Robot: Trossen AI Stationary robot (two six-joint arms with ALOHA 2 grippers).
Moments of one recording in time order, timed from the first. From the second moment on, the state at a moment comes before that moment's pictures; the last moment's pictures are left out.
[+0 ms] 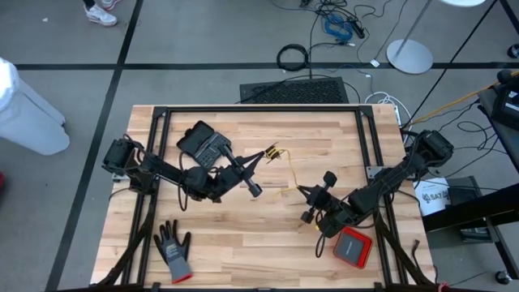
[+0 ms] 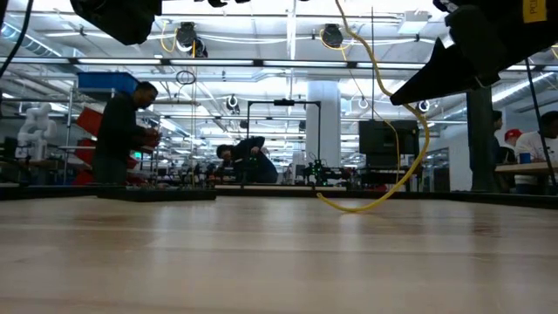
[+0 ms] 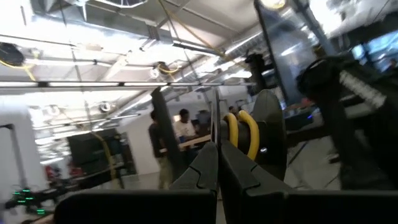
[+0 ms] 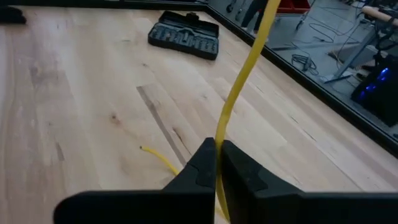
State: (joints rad) left arm -0.24 1.73 0.85 1.51 -0.66 0.72; right arm 0.60 1.43 0.71 -0.21 1.07 0.69
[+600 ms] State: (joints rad) left arm -0.24 1.73 0.85 1.51 -0.59 0.52; right arm 0.55 1.43 0.71 -0.10 1.05 0.63
